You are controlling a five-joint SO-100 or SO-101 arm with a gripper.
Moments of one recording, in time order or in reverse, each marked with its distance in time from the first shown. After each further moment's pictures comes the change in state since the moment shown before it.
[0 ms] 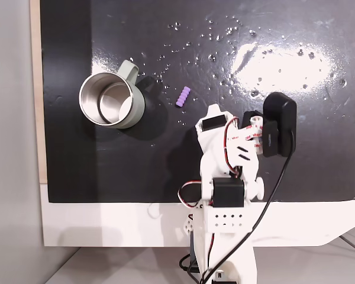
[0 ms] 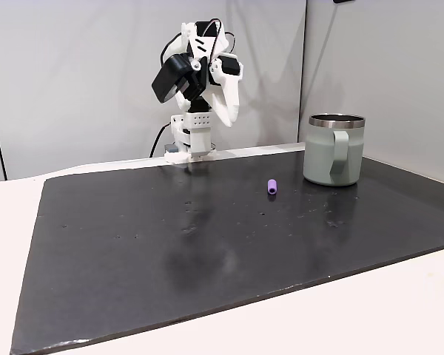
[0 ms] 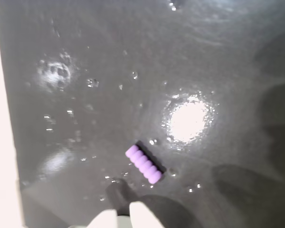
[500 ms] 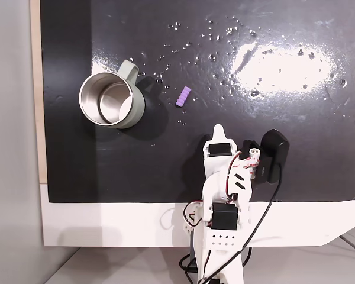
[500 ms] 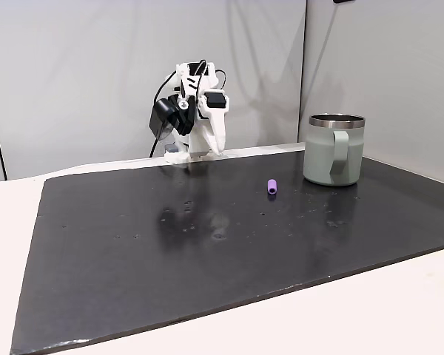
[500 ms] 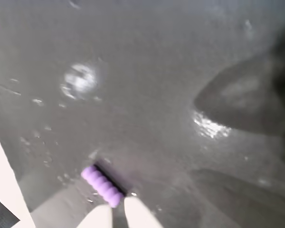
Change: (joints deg) arm 5.2 40.7 38.2 -6.1 8.0
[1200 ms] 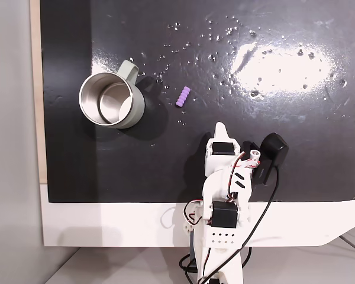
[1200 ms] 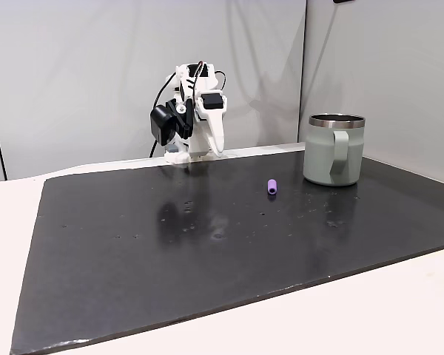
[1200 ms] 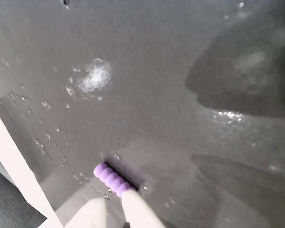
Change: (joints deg) arm 0.2 0.0 3.3 -3.3 8.7
